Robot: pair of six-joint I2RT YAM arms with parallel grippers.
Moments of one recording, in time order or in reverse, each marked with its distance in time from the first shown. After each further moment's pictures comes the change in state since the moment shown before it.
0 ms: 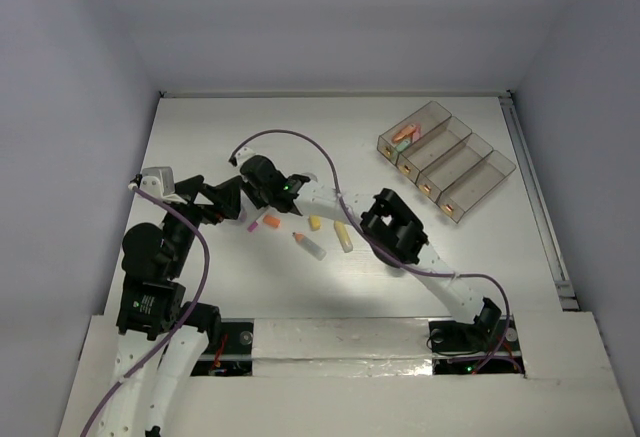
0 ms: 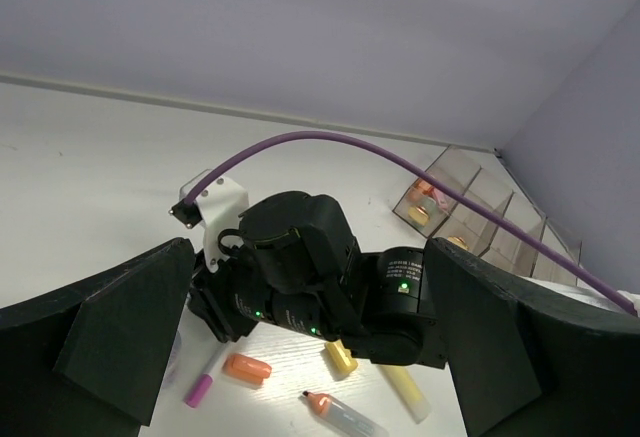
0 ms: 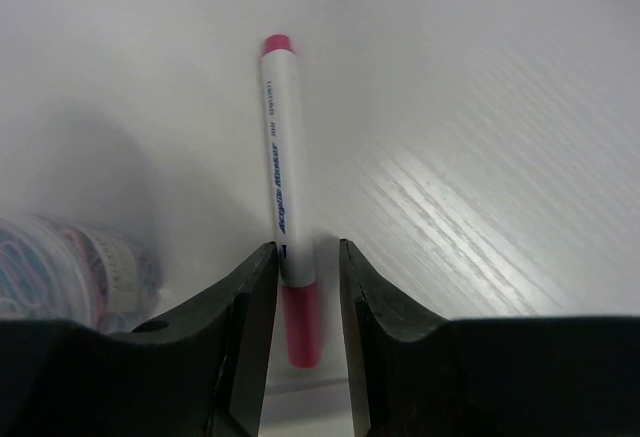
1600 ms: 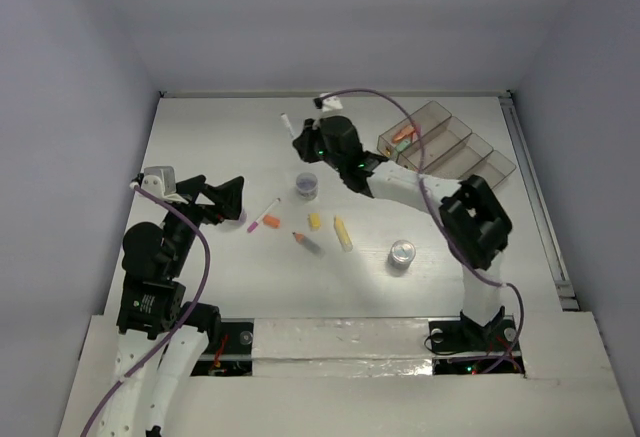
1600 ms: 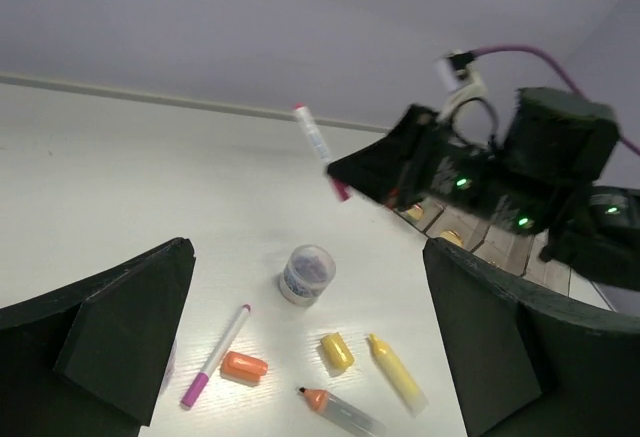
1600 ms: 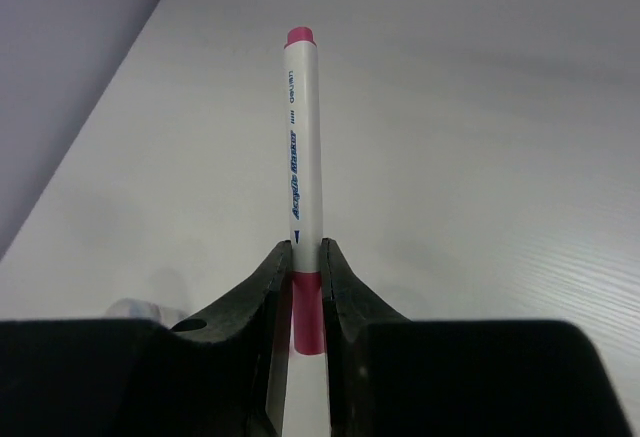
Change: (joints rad) left arm 0.007 0.004 0.000 0.000 0.023 0.000; right arm -0.215 -0.551 -0.642 0.507 -0.097 0.323
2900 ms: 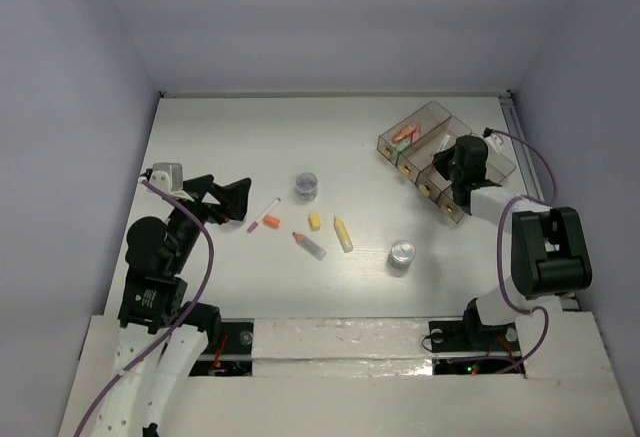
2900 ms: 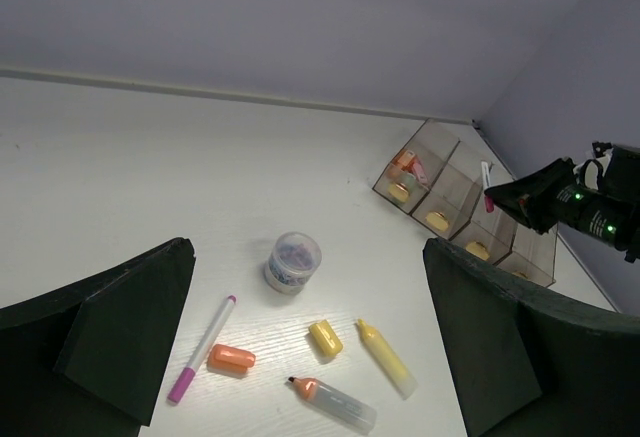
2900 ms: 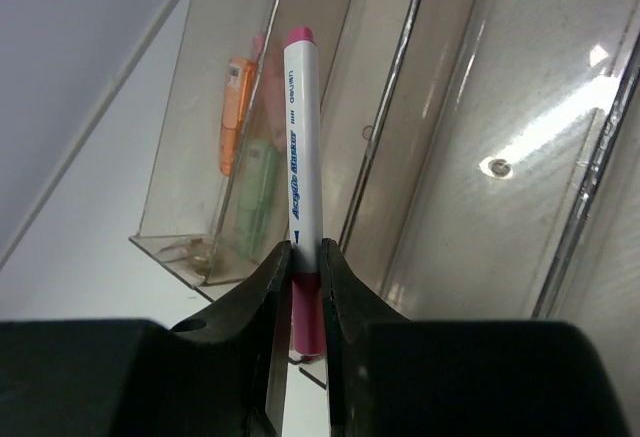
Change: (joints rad) left arm -0.027 0.033 0.000 0.007 0.042 0.000; right arm -0.686 -0.440 -0.717 0.072 0.086 0.433
